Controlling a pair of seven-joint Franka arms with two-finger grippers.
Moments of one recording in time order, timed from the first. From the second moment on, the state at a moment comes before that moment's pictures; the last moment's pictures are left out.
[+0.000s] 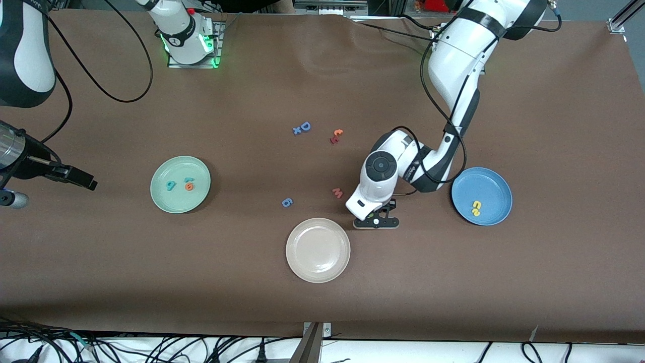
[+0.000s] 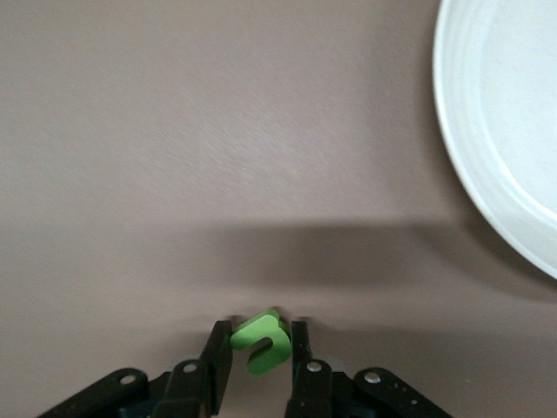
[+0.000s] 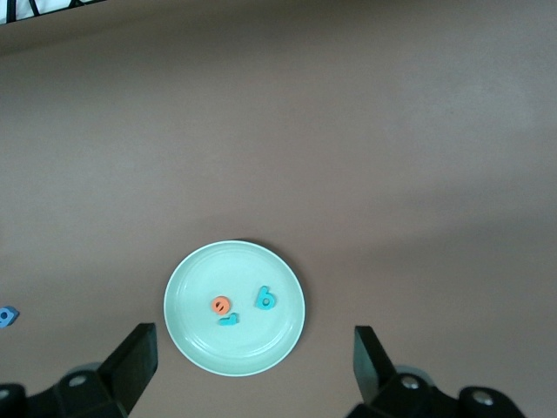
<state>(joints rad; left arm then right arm) -0.46 0.85 -0.09 -1.43 0.19 2.28 -0.64 -0.05 0.26 0.00 -1.54 0.01 1.84 0.18</state>
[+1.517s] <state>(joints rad) -0.06 0.45 -0.11 -1.89 0.19 2.22 0.05 -0.05 0.26 0.00 -1.55 0.01 1.84 0.18</state>
